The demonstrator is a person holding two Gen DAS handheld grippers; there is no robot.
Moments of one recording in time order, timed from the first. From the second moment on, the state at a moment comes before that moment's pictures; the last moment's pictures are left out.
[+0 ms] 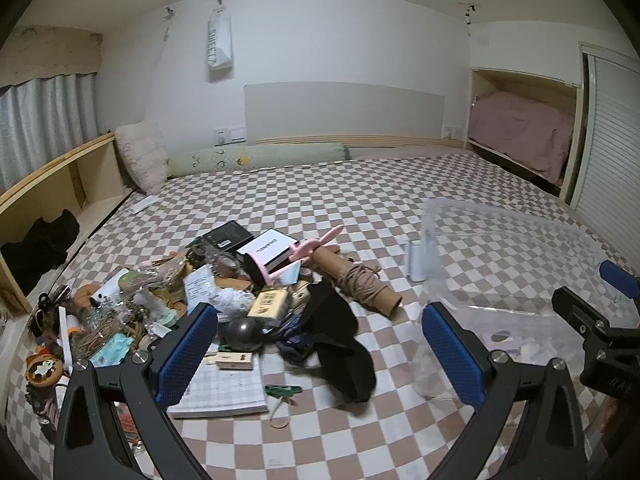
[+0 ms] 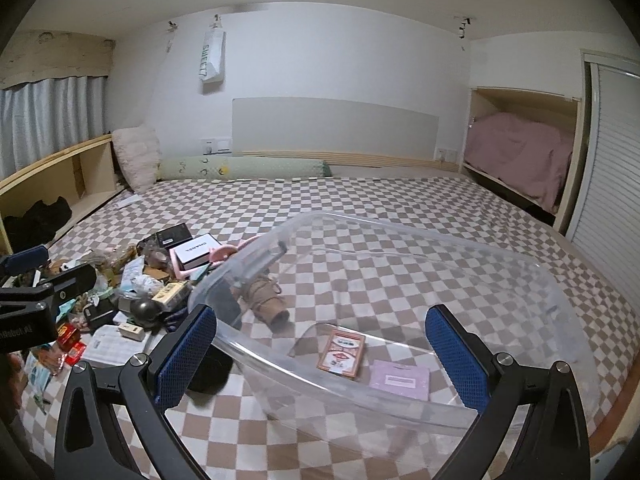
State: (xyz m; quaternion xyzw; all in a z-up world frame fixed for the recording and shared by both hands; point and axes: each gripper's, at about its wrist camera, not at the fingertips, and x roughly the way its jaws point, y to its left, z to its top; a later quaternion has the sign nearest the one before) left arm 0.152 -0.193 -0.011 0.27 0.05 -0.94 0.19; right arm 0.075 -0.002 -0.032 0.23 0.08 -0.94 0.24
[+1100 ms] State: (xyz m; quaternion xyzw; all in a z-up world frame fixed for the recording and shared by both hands) left arm 0.227 -0.305 -0.038 0.27 0.09 -0.91 0.30; right arm 0.124 -0.139 -0.049 0.21 0.14 -0.89 0.38
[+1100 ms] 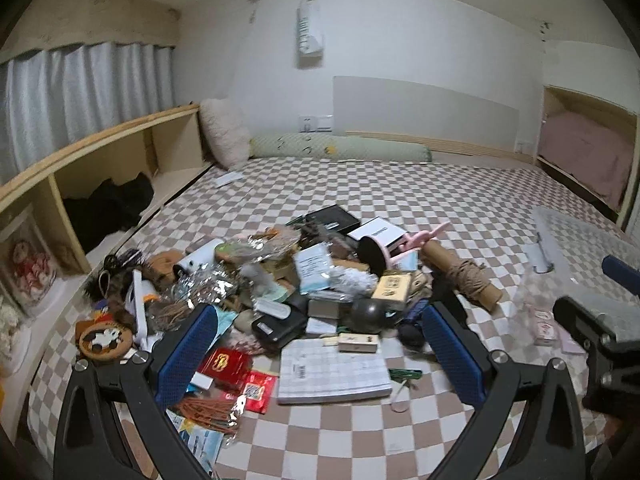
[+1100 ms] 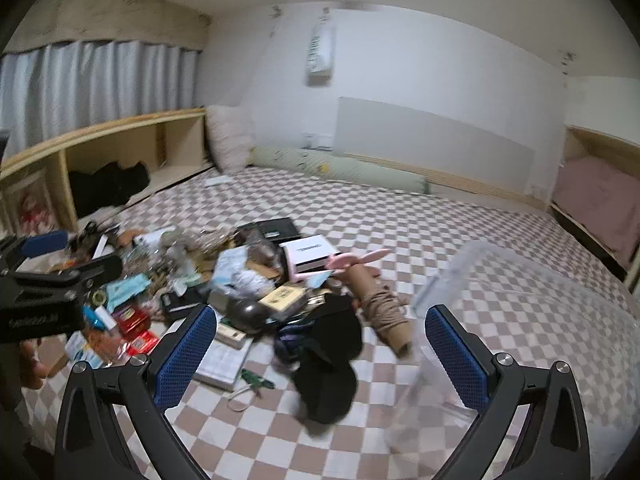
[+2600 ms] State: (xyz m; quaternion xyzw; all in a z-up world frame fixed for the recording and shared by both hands) left arm 0.150 -0.336 -0.182 0.42 0.17 -0.86 0.25; right arm 0.049 -0.208 -0.231 0.33 0.26 -0.86 0.29
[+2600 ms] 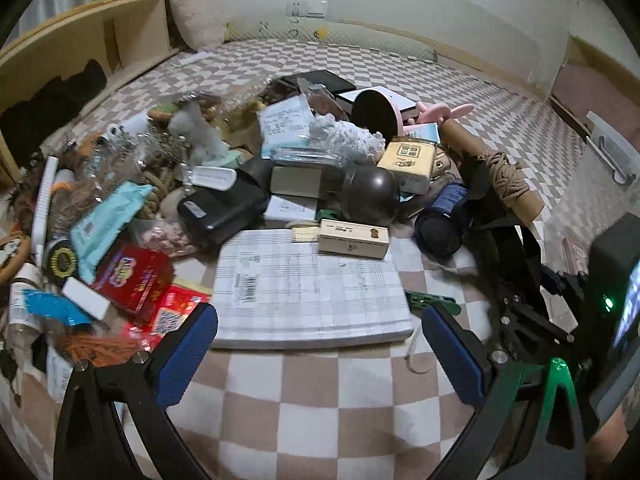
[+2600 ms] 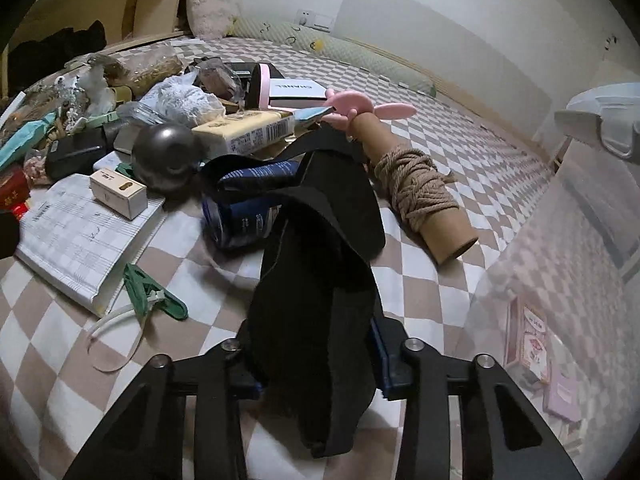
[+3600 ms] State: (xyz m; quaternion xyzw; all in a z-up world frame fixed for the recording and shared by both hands) left arm 0.068 -0.353 -0.225 0.43 0.08 -0.86 0.26; right arm 0.043 -0.181 -0.212 0.42 0.18 -0.82 0.35
